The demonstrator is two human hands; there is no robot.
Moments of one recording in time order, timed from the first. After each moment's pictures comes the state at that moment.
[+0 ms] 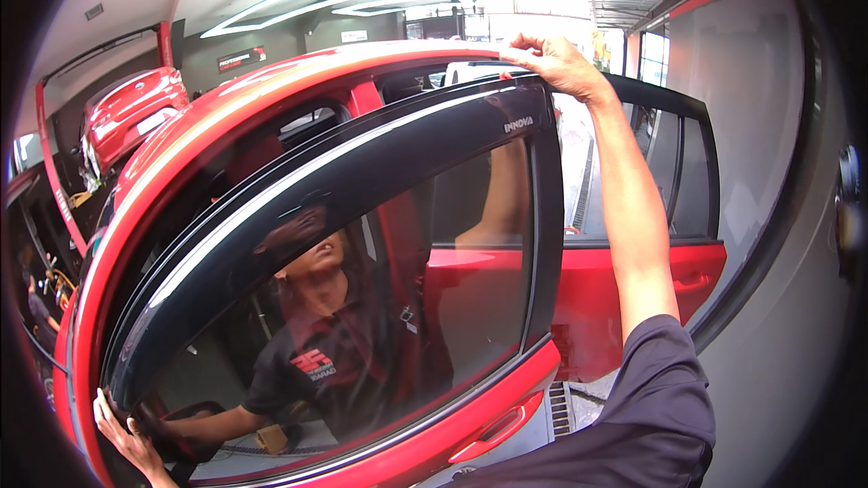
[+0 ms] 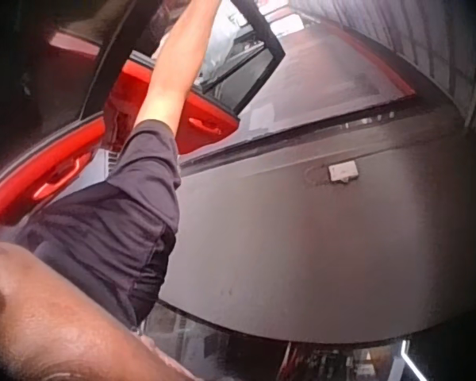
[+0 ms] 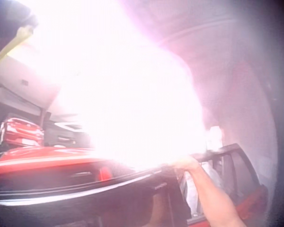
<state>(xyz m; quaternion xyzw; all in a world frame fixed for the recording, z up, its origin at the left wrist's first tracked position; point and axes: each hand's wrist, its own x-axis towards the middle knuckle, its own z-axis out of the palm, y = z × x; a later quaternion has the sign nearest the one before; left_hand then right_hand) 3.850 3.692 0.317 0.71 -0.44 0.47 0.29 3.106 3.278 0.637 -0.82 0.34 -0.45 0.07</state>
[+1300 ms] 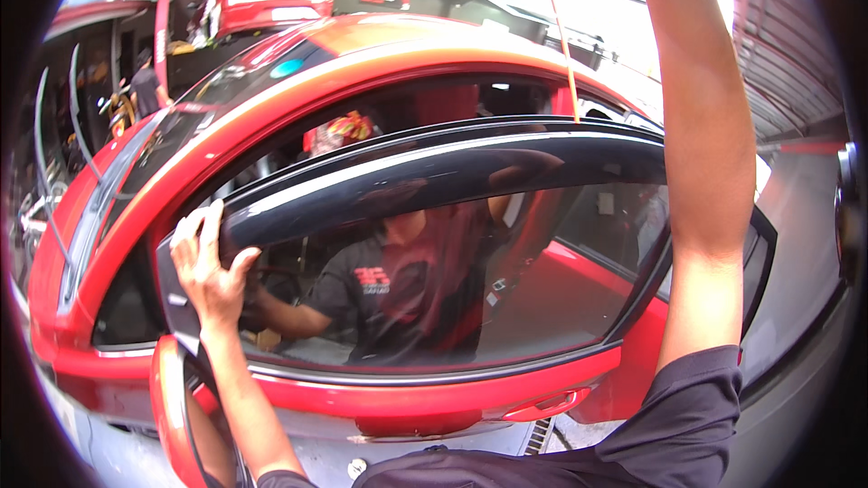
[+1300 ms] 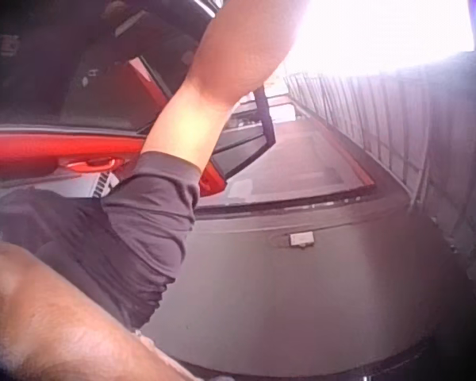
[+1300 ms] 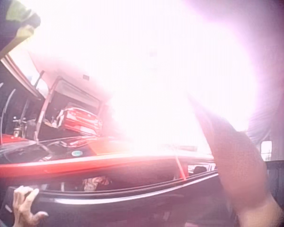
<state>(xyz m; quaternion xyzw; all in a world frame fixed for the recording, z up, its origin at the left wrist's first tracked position) 3.782 3.656 0.335 0.66 -0.43 0.45 0.42 3.434 3.431 0.729 -0.89 0.00 -0.46 -0.03</state>
